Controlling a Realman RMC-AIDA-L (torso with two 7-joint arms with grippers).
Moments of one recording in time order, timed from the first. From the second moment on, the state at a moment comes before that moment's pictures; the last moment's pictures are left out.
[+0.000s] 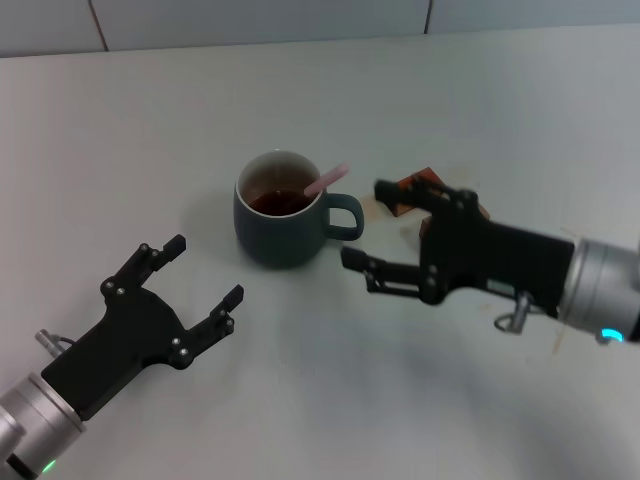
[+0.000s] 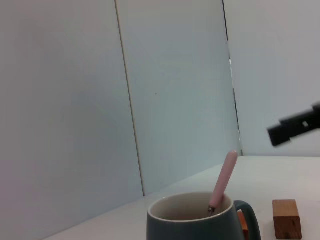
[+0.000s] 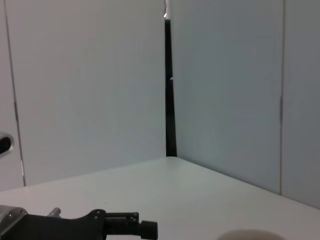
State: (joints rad) left arm -0.27 -2.06 -0.69 -0.15 2.88 1.40 -0.17; right arm 0.09 2.08 -1.58 -0.95 -1.17 -1.13 1.08
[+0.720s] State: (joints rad) left arm -0.33 -2.07 -0.65 -0.17 2.89 1.30 -0.18; right arm 0.30 2.08 -1.57 -0.36 -0.86 -1.23 0.68
